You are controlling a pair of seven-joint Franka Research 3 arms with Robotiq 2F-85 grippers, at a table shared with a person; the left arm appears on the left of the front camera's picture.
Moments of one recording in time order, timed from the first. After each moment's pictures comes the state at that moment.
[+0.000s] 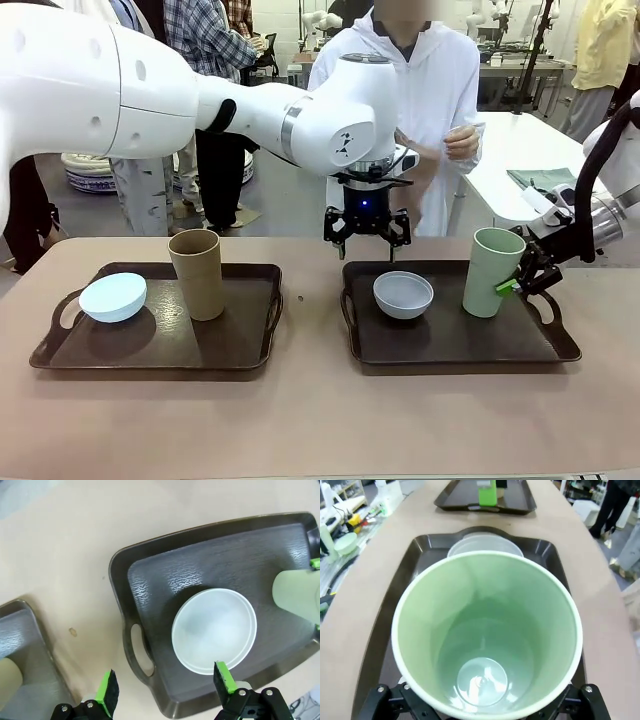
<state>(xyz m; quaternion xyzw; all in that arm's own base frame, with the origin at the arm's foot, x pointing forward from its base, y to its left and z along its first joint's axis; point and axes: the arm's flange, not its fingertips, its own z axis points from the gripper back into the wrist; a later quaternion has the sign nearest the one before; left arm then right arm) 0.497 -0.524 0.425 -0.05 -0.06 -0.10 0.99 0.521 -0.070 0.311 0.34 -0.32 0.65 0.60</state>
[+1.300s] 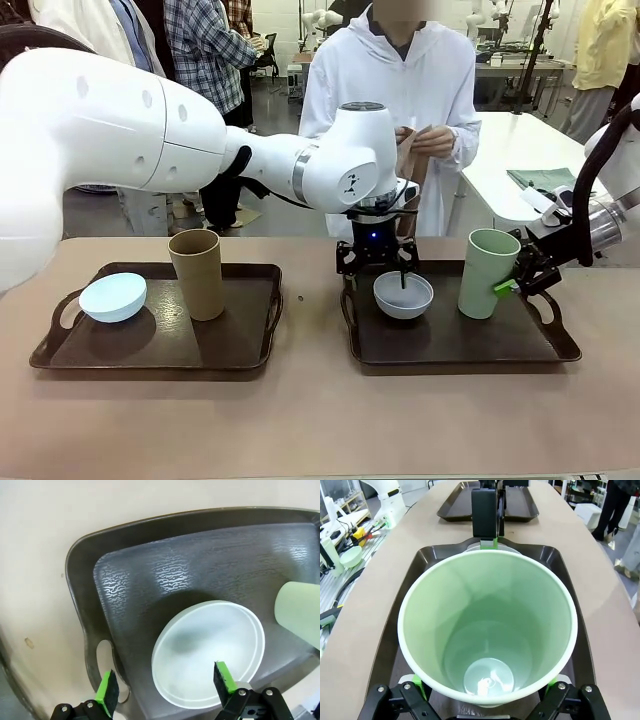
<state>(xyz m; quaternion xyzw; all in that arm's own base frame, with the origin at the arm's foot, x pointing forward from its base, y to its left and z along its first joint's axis) 0.505 -0.539 0.360 -0.08 -0.02 -0.07 0.99 0.518 -0.069 0.307 0.36 -0.32 0.63 0.61</state>
